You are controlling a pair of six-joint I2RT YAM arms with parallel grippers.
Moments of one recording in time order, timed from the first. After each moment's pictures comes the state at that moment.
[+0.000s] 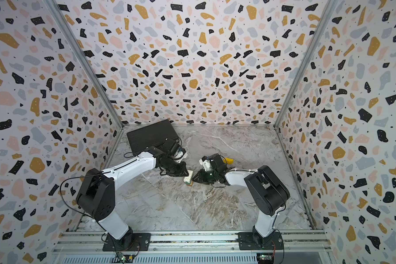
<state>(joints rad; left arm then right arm) -0.55 1.70 1.24 -0.76 0.43 -0.37 0.62 1.76 0.86 0.08 -0.66 0.67</state>
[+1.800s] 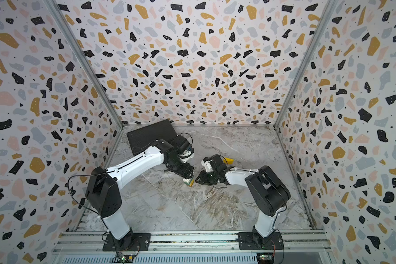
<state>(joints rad) -0.67 1.79 1.53 -1.07 0.15 -0.10 0.62 1.75 0.87 -0.03 -0.56 0.60</state>
